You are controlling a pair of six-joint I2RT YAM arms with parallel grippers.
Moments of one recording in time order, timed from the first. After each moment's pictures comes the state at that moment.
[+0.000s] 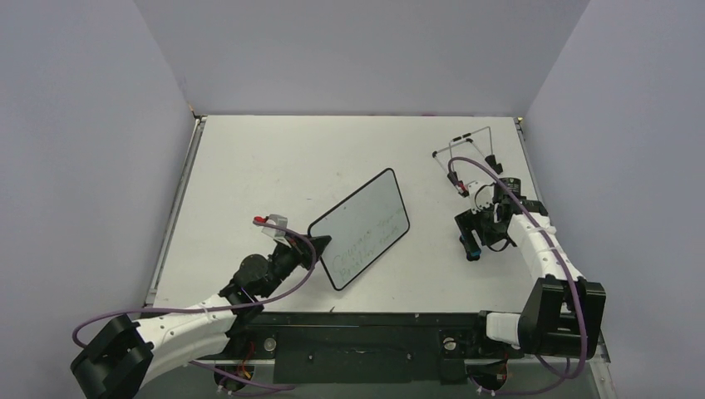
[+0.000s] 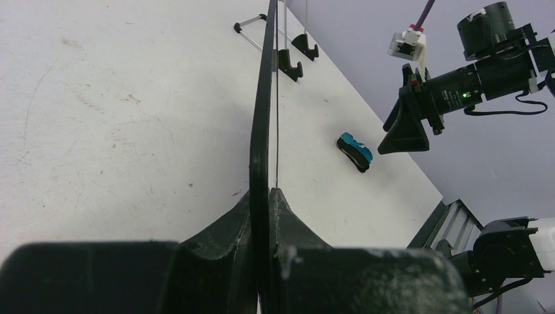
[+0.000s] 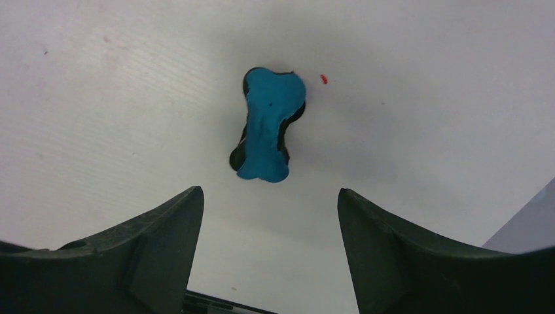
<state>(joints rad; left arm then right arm) -0.81 0.85 0.10 0.80 -0.13 -0.59 -0.10 1.25 0.85 -0.82 -0.19 -0.56</state>
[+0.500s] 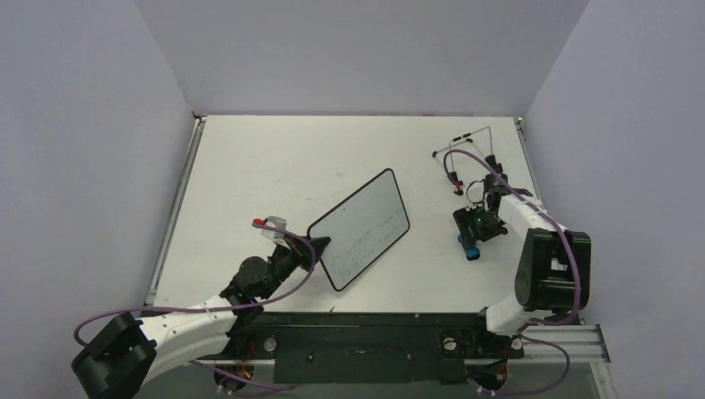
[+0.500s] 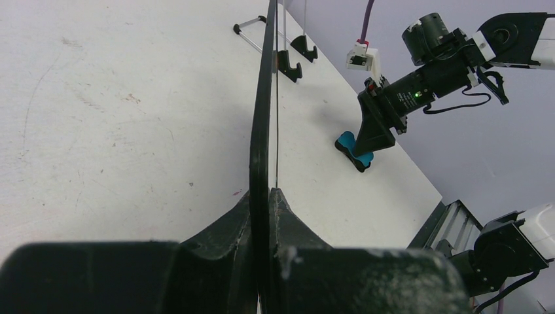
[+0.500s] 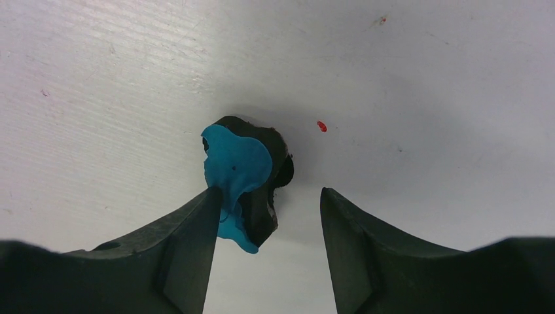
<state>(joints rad) -0.81 0.87 0.07 0.86 -0.13 -0.59 -0.09 1.54 0.91 -0.71 -0.12 -0.48</state>
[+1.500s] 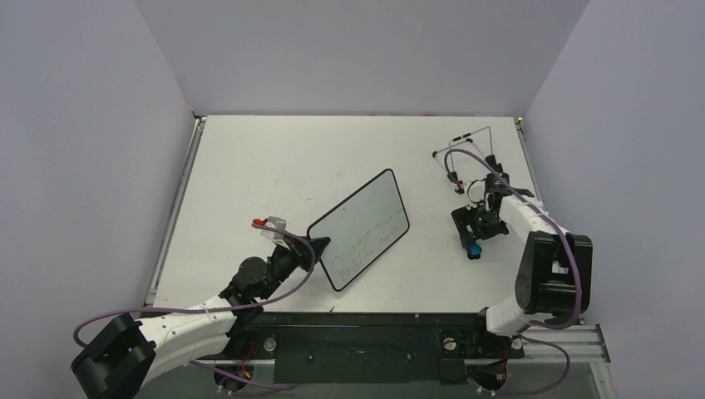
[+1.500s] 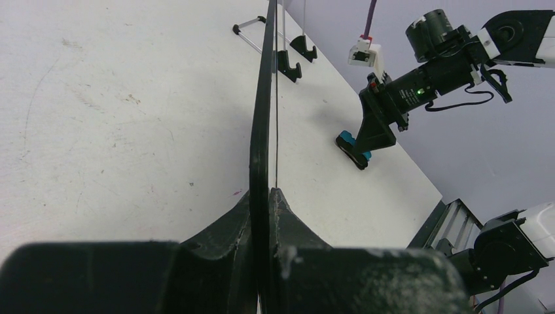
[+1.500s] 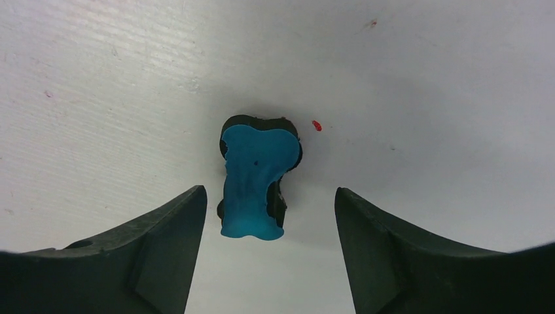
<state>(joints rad) -0.81 0.87 0.07 0.86 -0.13 -0.59 -0.09 1.51 0.91 -0.70 -0.13 -0.48</state>
